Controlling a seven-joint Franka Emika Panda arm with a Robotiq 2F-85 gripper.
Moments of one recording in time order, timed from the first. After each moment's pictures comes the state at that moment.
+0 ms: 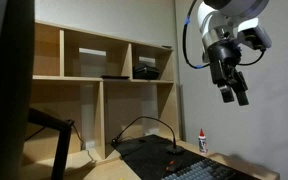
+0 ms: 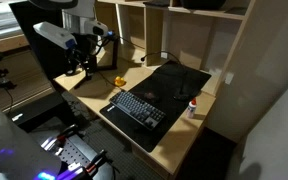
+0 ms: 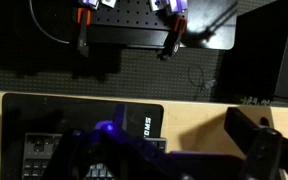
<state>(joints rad) 0.01 -0.63 -0.10 -2.54 0.07 1.69 -0.12</state>
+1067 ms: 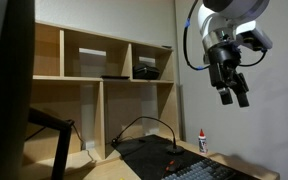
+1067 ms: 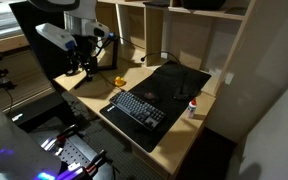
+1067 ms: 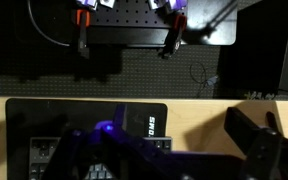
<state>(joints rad) 0.00 -0.62 -0.10 -2.55 0.07 1.70 -0.09</state>
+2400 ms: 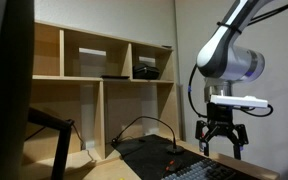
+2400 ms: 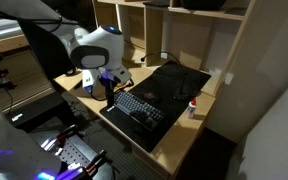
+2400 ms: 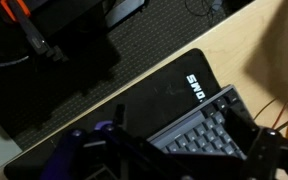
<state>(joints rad) -0.09 -0.25 -0.11 -2.70 0.23 2.32 0.25</state>
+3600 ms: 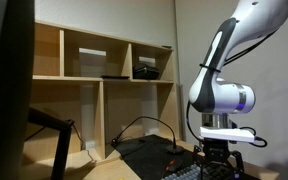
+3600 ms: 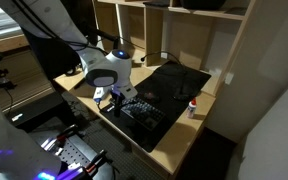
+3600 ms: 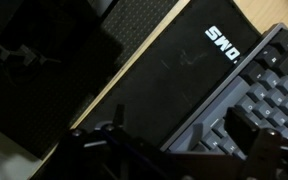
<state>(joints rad) -0.08 0.08 -0.10 -2.66 0.37 2.64 0.38</state>
